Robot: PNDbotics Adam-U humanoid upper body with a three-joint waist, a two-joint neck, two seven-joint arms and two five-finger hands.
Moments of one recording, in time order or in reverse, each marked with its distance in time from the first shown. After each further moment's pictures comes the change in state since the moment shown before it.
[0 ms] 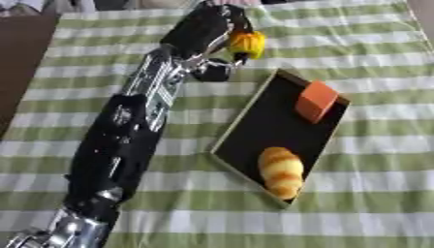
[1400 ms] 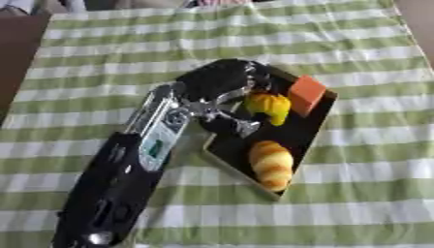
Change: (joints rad) left arm 0.139 -0.026 -0.159 -0.078 0.162 -0.102 -0.228; right arm 0.009 -0.017 0.000 0.000 0.008 -0.006 -0.026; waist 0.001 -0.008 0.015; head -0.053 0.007
